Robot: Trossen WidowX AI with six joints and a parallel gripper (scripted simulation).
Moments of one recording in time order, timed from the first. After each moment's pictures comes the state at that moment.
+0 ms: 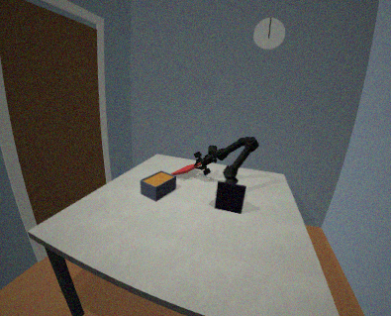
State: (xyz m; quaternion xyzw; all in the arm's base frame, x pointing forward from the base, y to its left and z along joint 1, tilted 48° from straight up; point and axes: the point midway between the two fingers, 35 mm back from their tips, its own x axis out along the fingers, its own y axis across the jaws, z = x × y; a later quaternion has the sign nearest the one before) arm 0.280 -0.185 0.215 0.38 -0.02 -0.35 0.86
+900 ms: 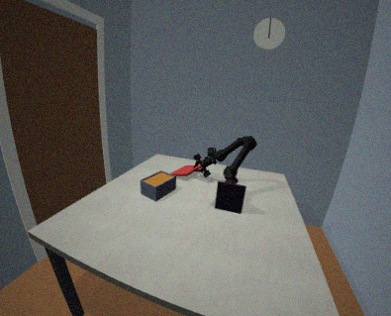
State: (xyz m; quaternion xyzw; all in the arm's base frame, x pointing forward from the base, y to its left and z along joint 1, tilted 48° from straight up) arm 0.279 -0.198 0.202 0.38 0.00 -0.36 0.85
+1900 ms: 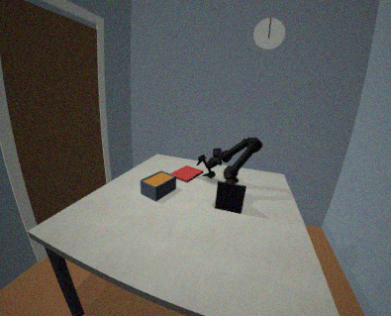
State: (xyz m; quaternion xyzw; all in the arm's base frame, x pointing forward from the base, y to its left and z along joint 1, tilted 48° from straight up) arm 0.237 -0.190 0.197 0.37 -0.01 -0.37 0.85
